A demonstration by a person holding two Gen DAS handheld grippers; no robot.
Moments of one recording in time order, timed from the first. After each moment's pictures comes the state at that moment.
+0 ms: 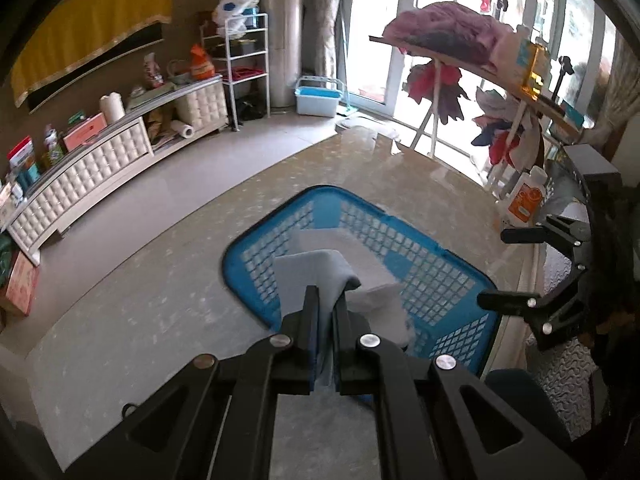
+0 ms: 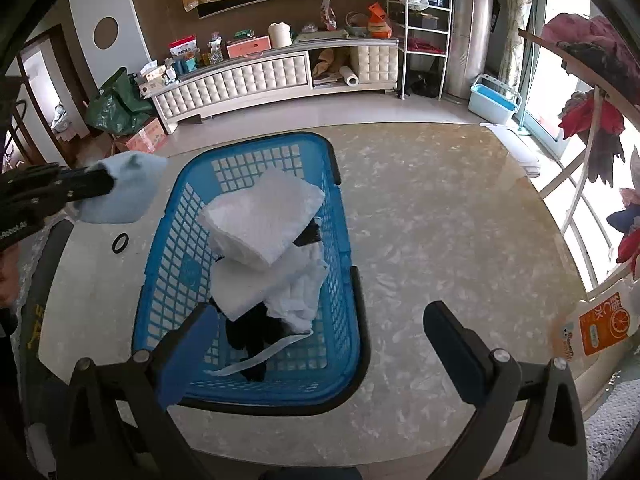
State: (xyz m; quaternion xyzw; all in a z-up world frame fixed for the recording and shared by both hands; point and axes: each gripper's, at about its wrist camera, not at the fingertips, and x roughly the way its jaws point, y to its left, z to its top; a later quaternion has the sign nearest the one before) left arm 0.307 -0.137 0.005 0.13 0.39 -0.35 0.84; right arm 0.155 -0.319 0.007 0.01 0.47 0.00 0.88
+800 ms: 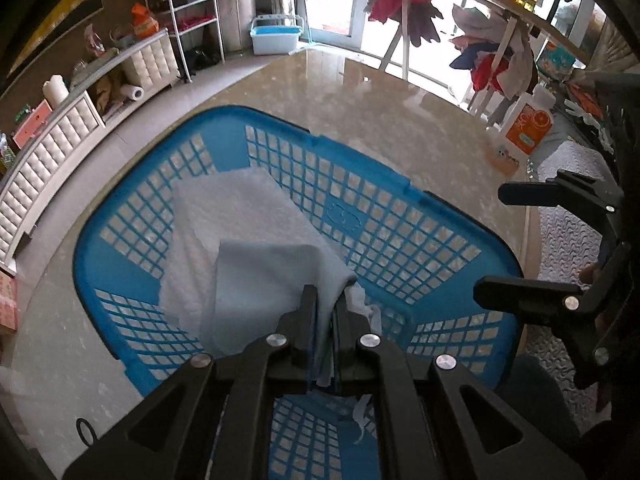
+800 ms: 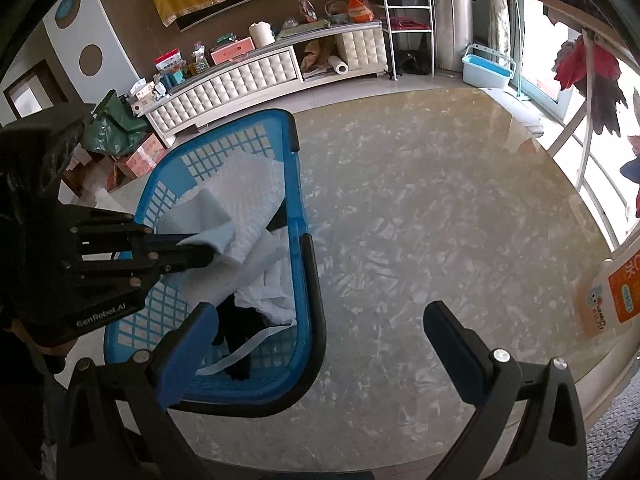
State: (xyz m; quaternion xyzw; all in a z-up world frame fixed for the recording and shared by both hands) left arm 0.314 -0.230 -0.080 0.20 0.47 -0.38 0.77; right arm 0.147 -0.350 -0.013 0.07 0.48 0.00 0.87
